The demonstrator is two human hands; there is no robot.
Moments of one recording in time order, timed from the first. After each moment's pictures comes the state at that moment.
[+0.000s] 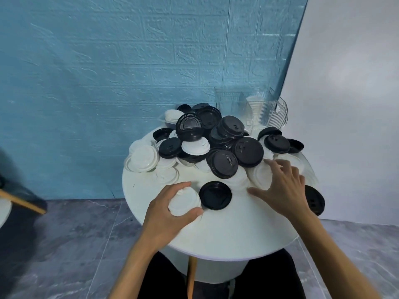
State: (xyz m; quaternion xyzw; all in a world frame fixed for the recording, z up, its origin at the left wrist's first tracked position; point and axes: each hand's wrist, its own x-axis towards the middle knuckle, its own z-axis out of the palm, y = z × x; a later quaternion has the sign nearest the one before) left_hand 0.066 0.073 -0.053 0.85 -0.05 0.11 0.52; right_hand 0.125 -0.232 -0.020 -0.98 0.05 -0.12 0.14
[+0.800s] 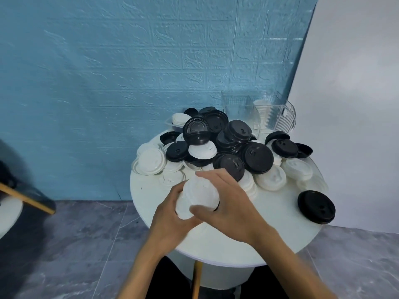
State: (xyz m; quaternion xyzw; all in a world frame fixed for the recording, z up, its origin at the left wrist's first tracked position) left_hand 0.063 0.074 -0.052 0.84 -0.03 0.08 0.54; right_hand 0.071 -0.109 0.022 -0.90 -0.23 -0.05 0.38
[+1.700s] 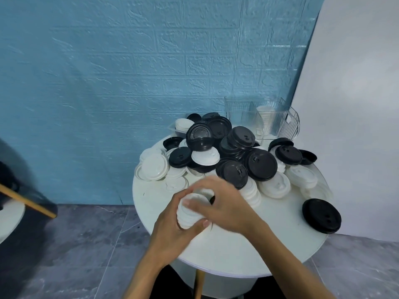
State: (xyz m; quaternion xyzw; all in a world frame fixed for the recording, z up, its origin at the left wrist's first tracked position) left_hand 0.060 0.078 -0.054 0.84 -0.05 0.08 0.54; right_hand 0.104 -0.093 0.019 -0.88 -0.25 -0.01 0.40
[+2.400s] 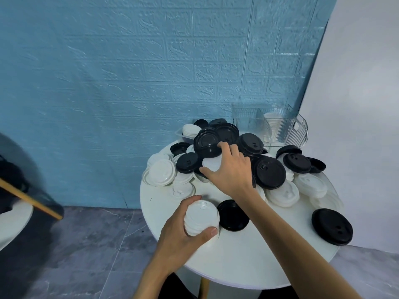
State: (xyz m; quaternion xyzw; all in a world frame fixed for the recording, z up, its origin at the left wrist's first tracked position) left_hand 0.064 0.080 -0.059 0.83 -0.03 0.06 0.56; right_hand 0.199 -0.075 0.018 -0.95 -0.08 -0.20 0.20
